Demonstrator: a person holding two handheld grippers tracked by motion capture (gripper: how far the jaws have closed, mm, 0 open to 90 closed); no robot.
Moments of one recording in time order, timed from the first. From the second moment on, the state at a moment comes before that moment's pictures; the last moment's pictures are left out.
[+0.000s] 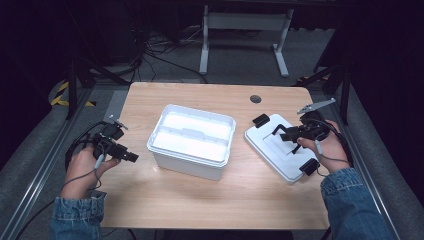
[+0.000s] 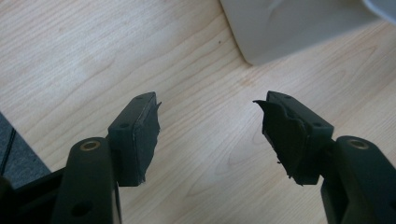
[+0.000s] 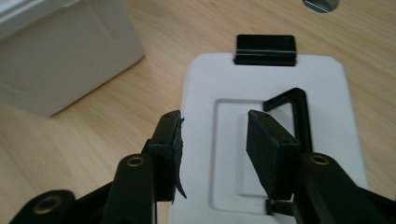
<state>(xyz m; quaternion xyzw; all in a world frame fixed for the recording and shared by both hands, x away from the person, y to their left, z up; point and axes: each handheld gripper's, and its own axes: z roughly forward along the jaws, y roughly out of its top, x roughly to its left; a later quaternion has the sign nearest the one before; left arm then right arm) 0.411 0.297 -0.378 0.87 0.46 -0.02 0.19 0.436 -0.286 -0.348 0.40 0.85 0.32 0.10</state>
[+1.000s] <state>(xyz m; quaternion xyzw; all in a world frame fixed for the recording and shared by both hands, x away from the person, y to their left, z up) 0.415 0.295 -0.376 0.87 0.46 -0.02 0.19 0.376 -0.216 -0.397 0.33 0.89 0.32 0.06</state>
